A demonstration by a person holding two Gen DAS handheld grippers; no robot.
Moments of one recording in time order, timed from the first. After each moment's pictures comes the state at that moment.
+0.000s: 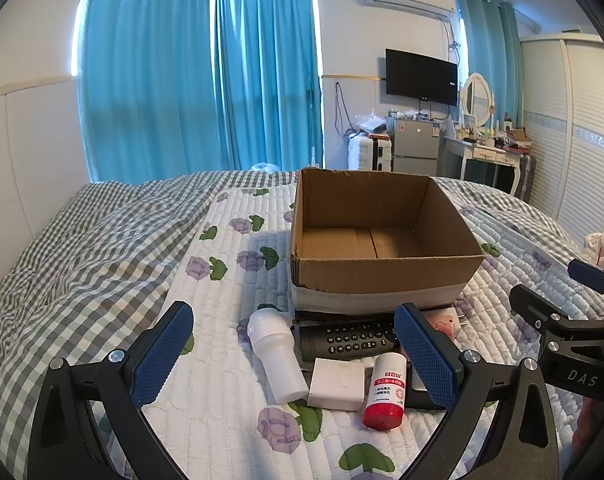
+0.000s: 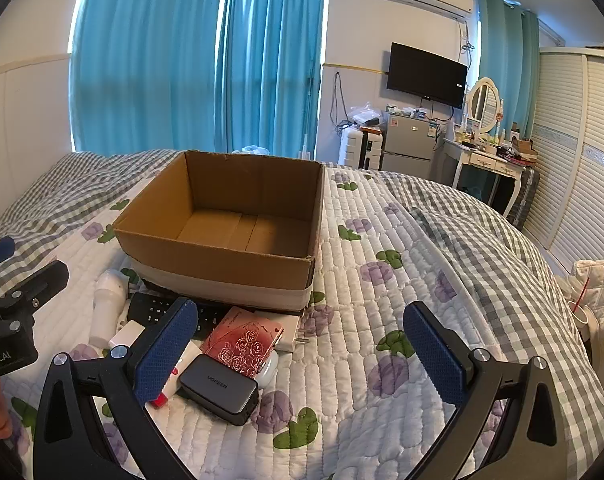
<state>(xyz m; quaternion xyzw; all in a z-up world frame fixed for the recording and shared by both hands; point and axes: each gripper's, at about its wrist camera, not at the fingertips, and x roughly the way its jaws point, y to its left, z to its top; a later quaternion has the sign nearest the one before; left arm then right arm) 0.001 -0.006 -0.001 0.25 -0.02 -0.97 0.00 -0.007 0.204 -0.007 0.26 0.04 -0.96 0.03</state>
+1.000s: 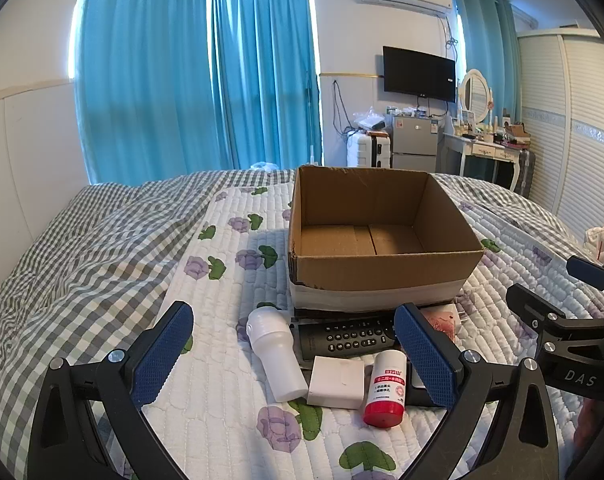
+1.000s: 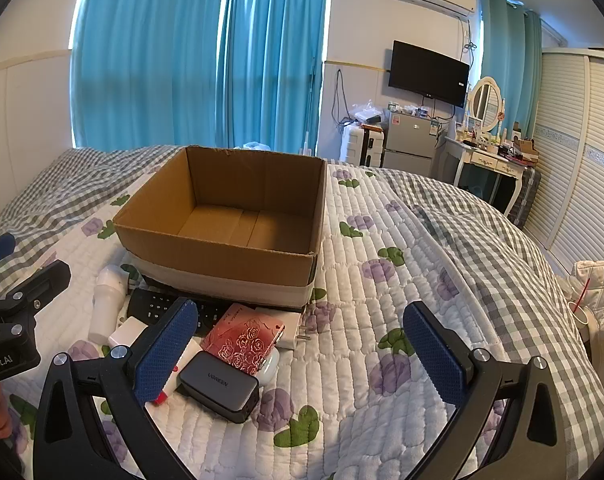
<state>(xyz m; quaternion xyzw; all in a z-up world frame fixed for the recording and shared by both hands) -0.002 0.002 -0.009 0.25 -0.02 -0.97 0.00 -0.007 0.203 -0.009 0.27 0.04 -0.96 0.03</state>
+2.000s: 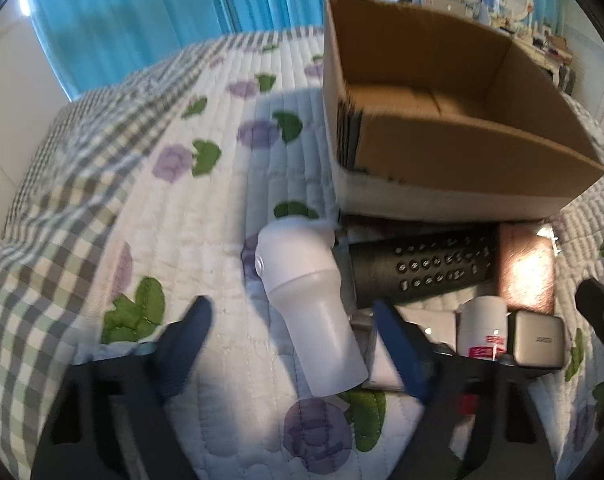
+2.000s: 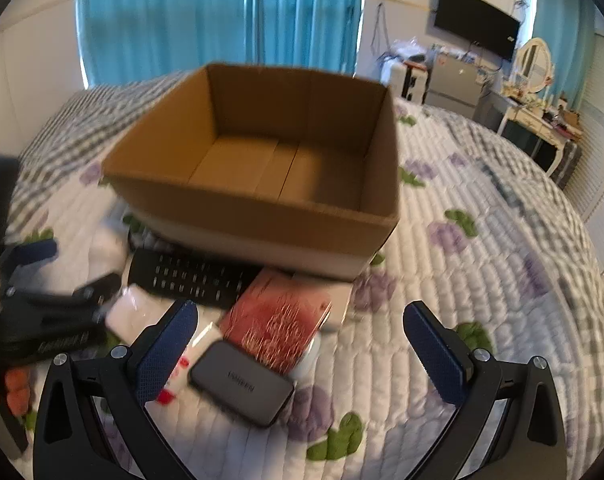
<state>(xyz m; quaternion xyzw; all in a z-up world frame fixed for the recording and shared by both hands) -0.101 -0.009 -0.087 0.49 -0.06 -0.87 0.05 -0.075 0.180 -0.041 0.41 0.07 -0.91 0.09</state>
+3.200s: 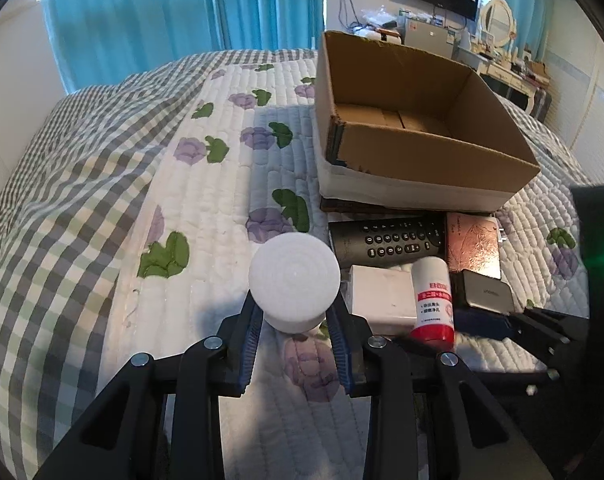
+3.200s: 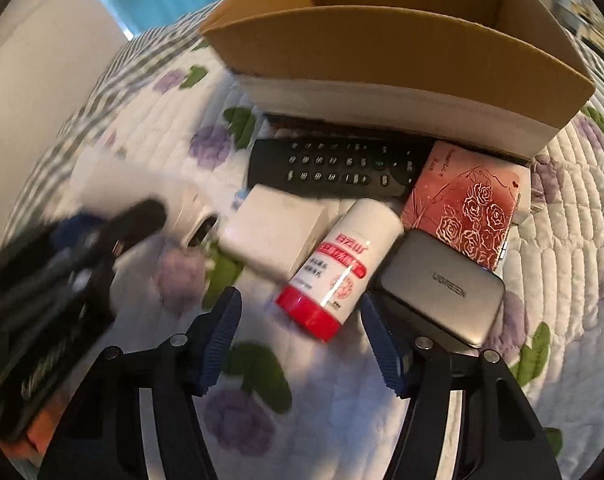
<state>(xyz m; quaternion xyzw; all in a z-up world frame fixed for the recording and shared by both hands) -0.047 -0.031 -0.067 0.45 0.00 -0.89 0.00 -0.068 0.110 -0.101 0.55 -0.03 -0.81 0.20</state>
